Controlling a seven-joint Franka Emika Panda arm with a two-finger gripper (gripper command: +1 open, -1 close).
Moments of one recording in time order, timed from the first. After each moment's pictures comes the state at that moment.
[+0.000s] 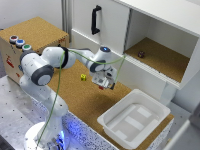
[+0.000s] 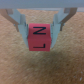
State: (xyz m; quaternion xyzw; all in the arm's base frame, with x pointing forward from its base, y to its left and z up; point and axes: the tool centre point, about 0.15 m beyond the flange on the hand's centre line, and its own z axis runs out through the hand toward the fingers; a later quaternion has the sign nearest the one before) arm 0.416 -0.149 0.247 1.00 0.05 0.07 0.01
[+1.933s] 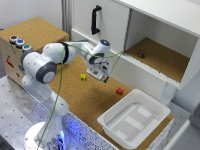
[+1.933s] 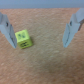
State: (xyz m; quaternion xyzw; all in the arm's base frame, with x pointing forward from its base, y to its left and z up) arm 0.359 0.051 0.287 0.98 0.16 0.00 -0.08
